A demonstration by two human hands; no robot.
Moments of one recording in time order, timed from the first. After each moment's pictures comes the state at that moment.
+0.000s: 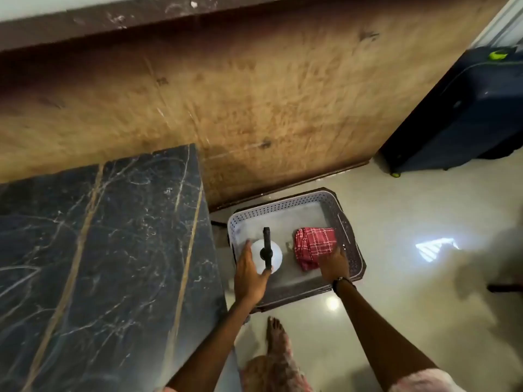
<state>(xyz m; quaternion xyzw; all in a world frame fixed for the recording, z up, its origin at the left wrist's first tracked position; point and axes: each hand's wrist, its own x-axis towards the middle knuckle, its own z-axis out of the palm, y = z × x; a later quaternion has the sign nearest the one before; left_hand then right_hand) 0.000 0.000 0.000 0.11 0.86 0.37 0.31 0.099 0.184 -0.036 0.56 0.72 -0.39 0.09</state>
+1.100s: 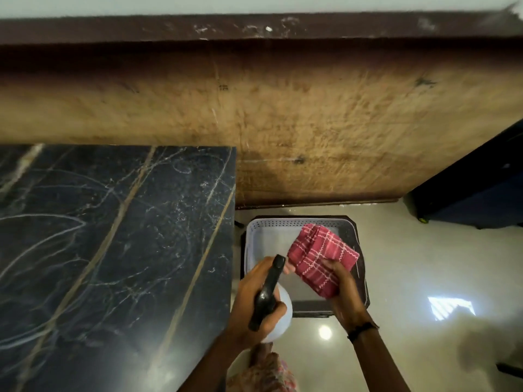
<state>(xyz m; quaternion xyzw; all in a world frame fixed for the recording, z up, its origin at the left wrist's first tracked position) 0.024 -0.024 0.164 0.22 0.73 0.61 0.19 0.086 0.163 0.107 0.38 0.44 -0.81 -0.01</state>
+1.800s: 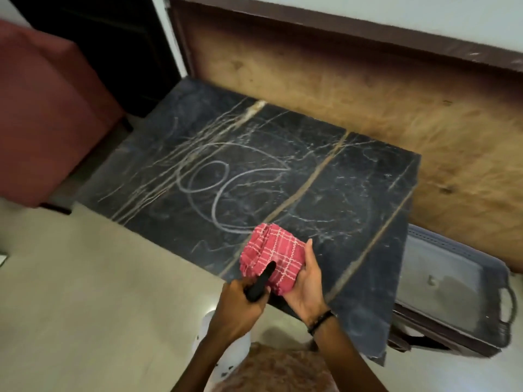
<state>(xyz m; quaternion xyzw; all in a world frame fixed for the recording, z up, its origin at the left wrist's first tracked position) 0.103 -0.422 0.178 -0.15 0.83 0.52 0.15 0.059 -0.287 0.160 0.28 0.30 -0.88 0.23</state>
